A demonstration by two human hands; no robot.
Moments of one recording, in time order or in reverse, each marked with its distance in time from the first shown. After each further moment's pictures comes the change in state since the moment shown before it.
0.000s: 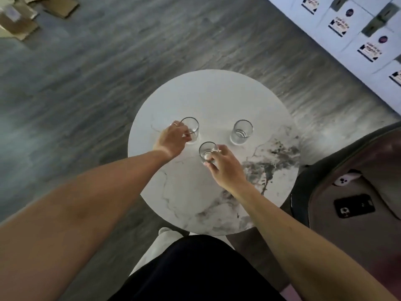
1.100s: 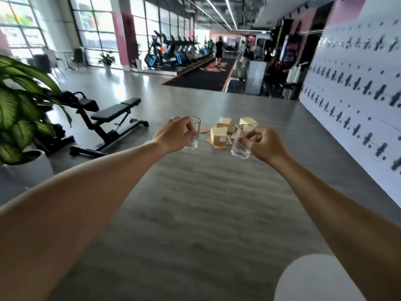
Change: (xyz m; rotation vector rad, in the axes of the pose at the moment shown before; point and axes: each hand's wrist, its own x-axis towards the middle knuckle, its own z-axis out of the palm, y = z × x) left_hand -0.394 -0.293 -0.441 -0.007 0.972 -0.406; right_hand 0.067 -0.621 -0.012 0.184 0.023 -0.825
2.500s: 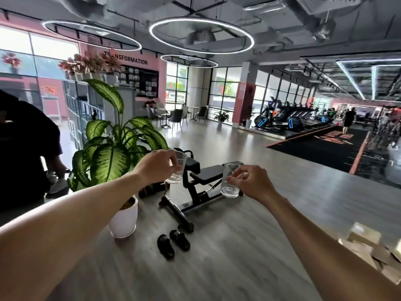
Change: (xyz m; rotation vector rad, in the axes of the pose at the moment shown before) left_hand 0.345 -0.570 -0.246 0.335 0.283 -0.474; right_hand 0.544 -0.318 0.567 0.174 -0.415 -0.457
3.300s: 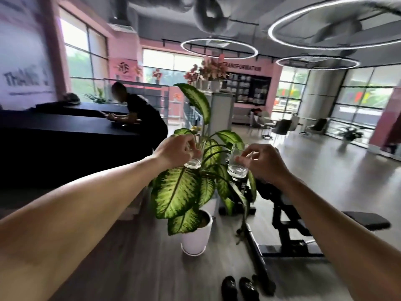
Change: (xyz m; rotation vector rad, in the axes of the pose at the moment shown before) left_hand 0.235 -0.251 -0.019 0.110 0.290 -0.473; right_hand 0.403 -0.098 0.272 0.293 -0.266 -0.511
